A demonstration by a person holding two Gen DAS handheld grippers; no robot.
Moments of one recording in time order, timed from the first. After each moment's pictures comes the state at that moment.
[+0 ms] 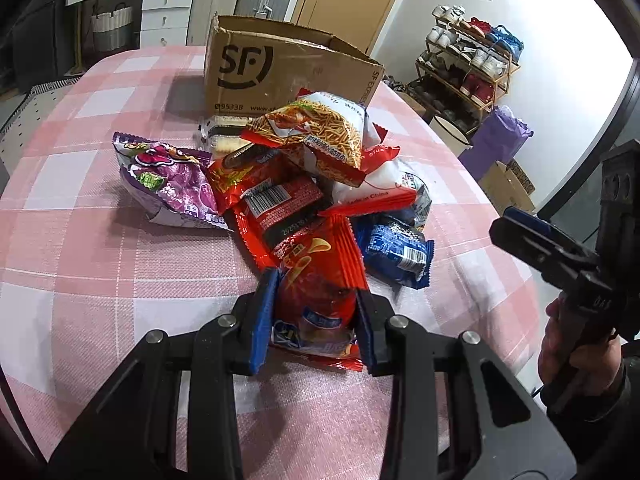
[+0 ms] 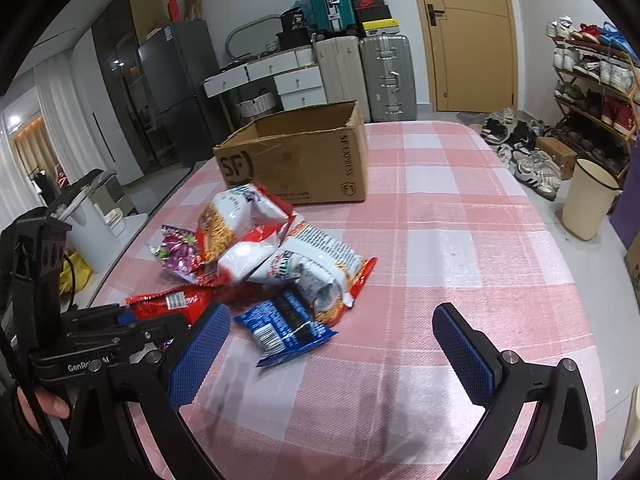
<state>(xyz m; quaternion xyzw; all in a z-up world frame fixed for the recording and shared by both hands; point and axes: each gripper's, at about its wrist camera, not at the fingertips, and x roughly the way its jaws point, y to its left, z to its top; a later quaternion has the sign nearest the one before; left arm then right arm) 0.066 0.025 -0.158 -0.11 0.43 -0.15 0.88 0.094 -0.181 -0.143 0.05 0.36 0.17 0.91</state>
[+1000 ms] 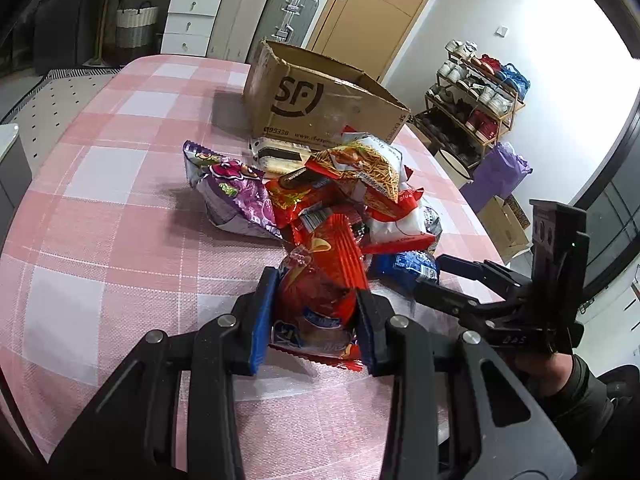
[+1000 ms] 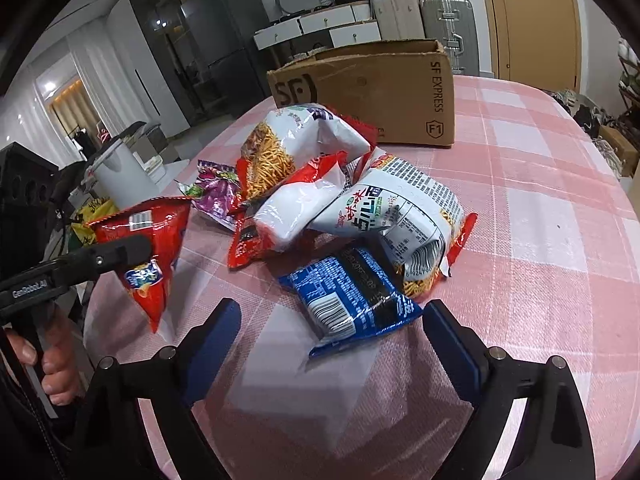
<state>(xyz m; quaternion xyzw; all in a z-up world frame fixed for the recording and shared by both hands) 0.031 0.085 -0.142 -0.16 0.40 -0.13 0.89 0.127 -0.126 -0.196 0.02 0.42 0.27 0.86</state>
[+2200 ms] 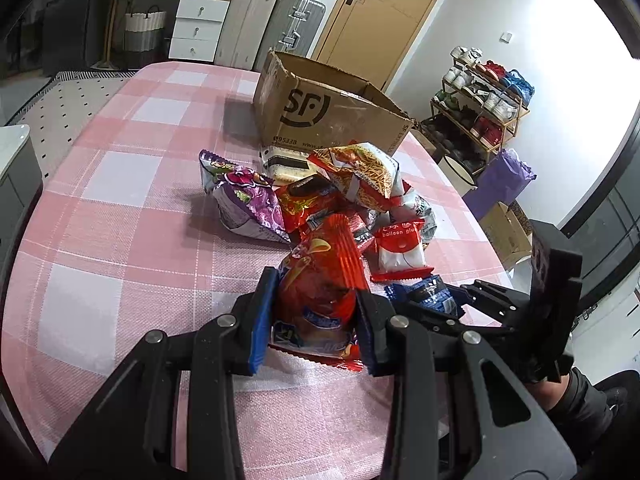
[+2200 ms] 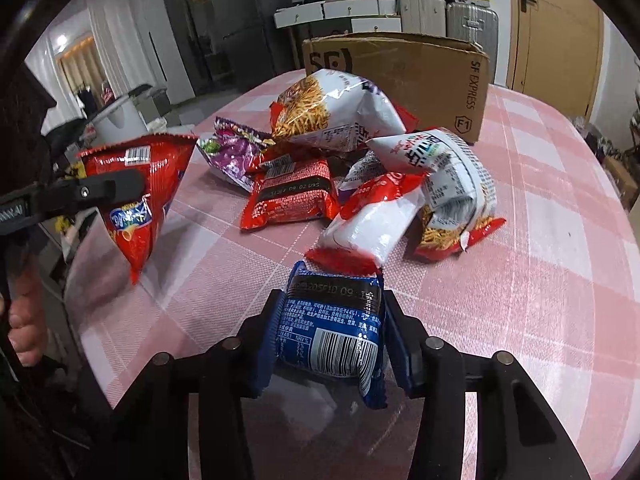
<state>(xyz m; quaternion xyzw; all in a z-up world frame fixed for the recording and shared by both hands) 0.019 0.088 -0.129 -0.16 0.40 -0.12 0.90 0.100 -0.111 -0.201 -0.03 0.42 0.28 0.86</state>
